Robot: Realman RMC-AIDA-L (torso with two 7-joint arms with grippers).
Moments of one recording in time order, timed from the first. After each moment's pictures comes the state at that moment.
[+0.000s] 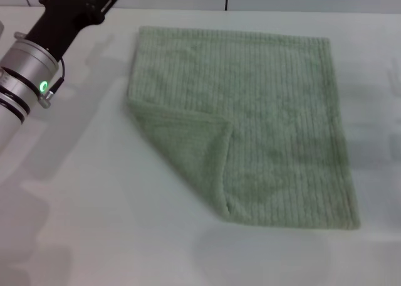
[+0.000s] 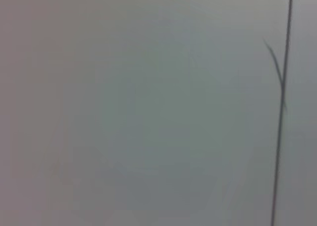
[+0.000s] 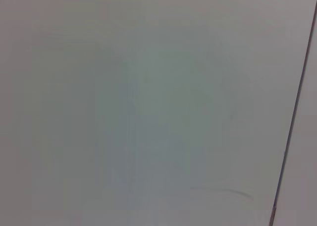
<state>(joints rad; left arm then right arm) -0.61 -2.08 -1.93 -0.15 0.42 -1.10 2.59 0.44 2.08 -1.92 -0.22 -2.47 1.09 2.94</state>
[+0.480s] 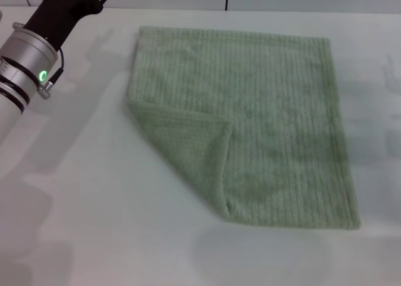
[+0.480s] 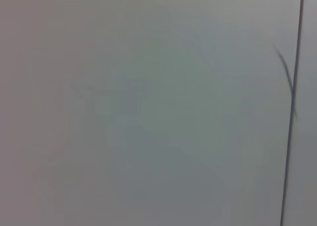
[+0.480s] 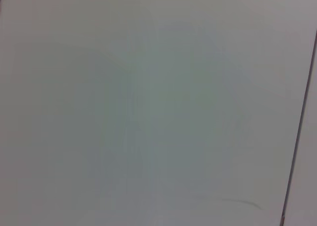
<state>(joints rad) -0.63 -2.07 -1.92 -0.16 0.39 -1.07 2.58 0.46 2.08 -1.92 -0.23 -2.46 1.09 2.94</state>
